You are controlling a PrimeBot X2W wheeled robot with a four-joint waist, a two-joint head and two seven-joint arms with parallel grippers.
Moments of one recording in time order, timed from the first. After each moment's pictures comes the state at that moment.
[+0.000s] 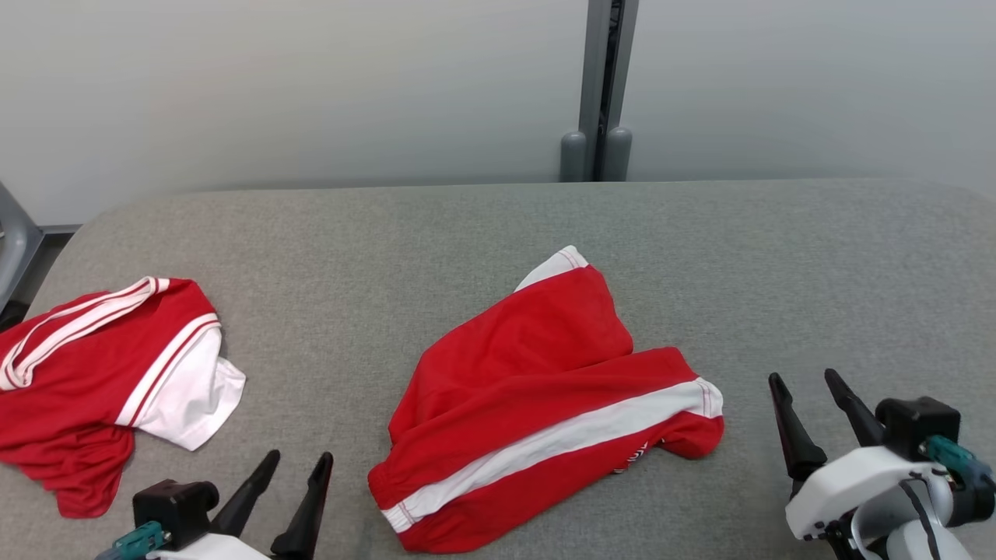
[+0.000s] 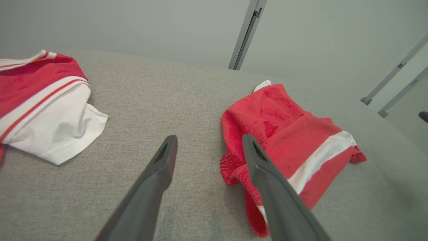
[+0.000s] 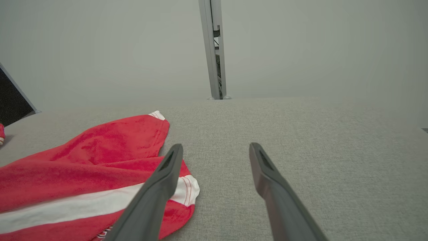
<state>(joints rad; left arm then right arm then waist) 0.10 0.20 -0.13 0.11 -0.50 -0.13 0.03 -0.14 -0.12 0.07 0.39 0.26 0.13 -0.15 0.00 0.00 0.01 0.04</state>
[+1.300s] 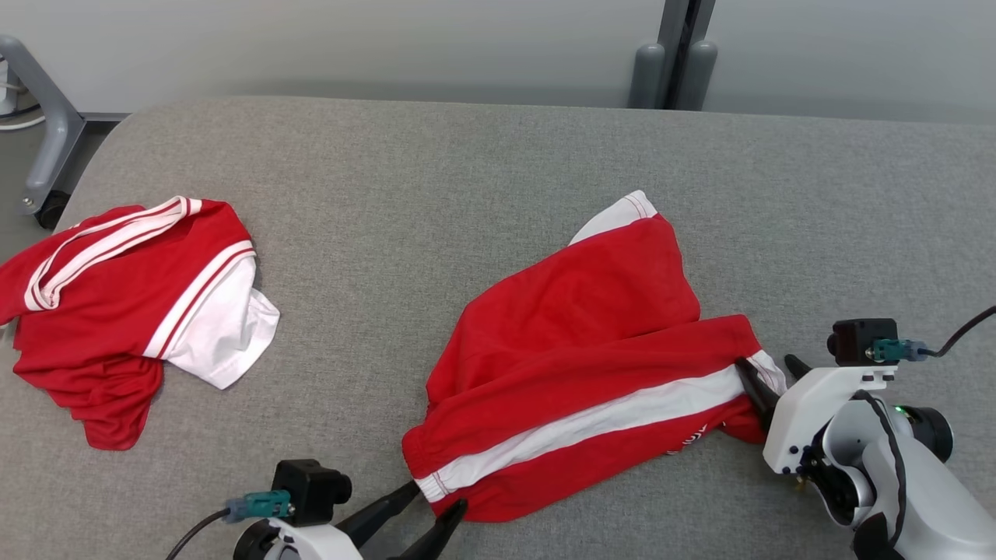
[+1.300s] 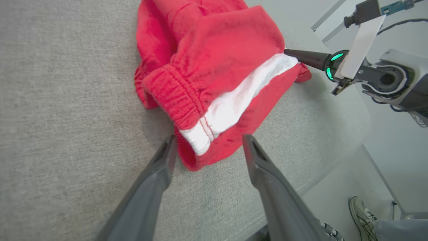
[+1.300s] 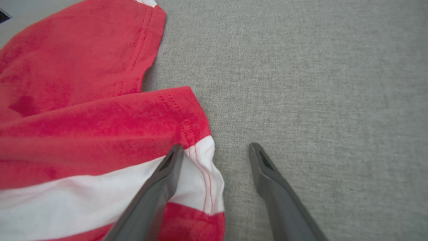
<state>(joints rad) -0.10 0.41 -0.68 0.11 -0.86 -0.13 0.11 -0.48 -0.18 0.28 0.82 0.49 0.13 0.11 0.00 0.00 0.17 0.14</state>
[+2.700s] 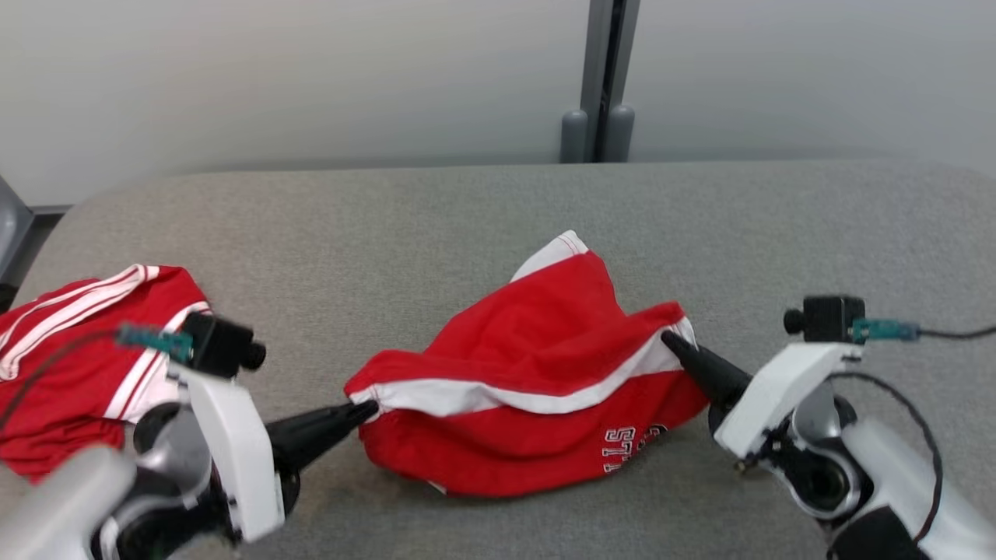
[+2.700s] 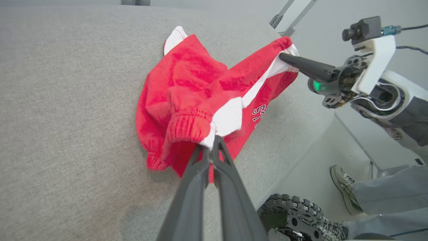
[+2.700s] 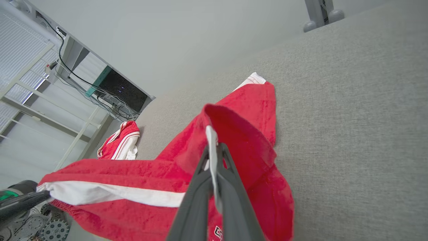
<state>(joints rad) -0.35 0.69 -0.69 -0.05 -1.23 -0.13 0.44 -0.41 -0.26 0.51 0.43 1.05 0.13 0.16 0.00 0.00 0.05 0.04</state>
